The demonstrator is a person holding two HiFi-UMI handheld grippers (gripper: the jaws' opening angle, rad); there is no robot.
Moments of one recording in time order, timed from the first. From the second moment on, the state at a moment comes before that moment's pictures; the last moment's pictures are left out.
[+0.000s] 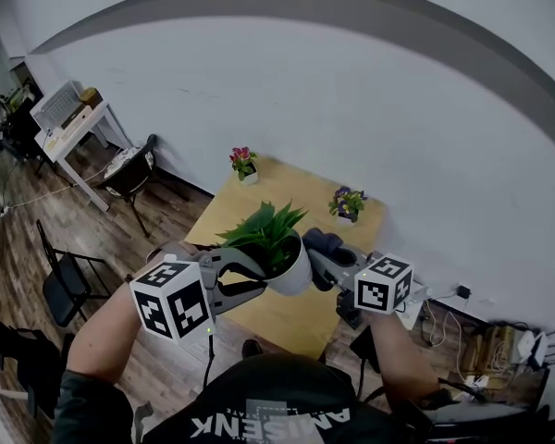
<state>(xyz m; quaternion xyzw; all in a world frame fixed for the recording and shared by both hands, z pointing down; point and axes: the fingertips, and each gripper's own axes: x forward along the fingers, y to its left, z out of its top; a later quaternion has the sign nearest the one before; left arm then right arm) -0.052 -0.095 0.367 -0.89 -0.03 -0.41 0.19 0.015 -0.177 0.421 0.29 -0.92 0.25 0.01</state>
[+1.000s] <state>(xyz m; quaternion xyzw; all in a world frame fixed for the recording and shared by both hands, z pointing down) -0.047 -0.078 0.363 -0.82 -0.10 -0.44 0.35 0.001 -0.193 0.336 0.10 -0.97 0.21 -0.04</state>
